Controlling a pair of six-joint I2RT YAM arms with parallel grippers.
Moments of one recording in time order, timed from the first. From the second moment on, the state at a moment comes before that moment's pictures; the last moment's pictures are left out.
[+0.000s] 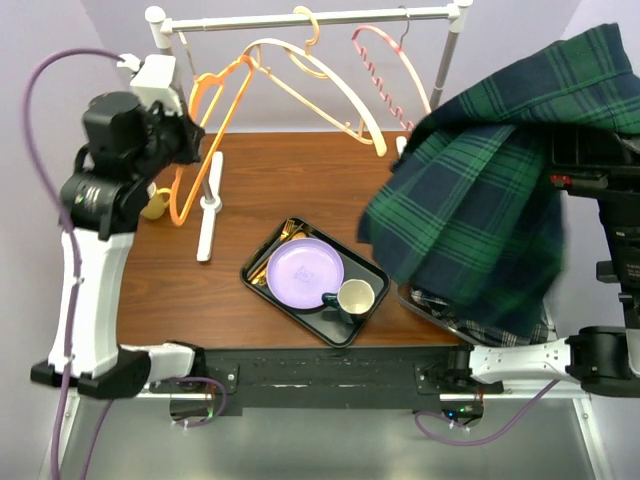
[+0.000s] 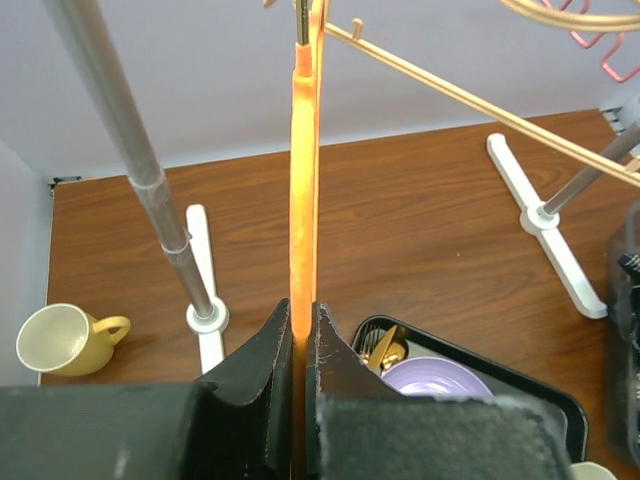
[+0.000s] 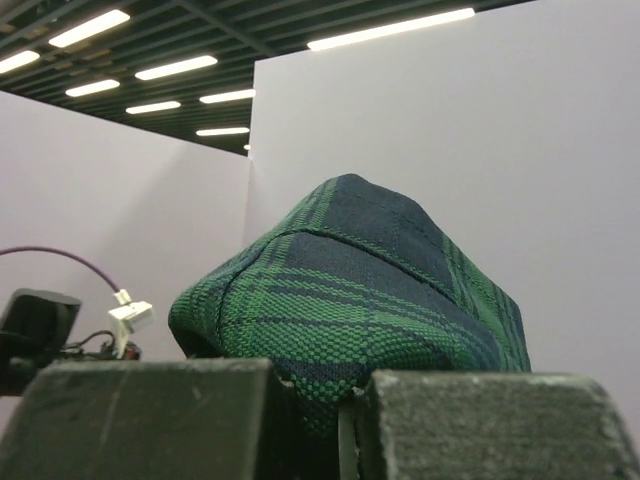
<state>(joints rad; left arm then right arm) -0.22 1.27 1.91 -0.89 -0.01 -0.09 1.29 1.01 1.97 -0.07 0.38 -0.59</state>
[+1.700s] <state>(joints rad) -0.18 1.55 1.95 -0.69 0.02 -0.02 1.29 0.98 1.63 0.23 0.86 -1.05</state>
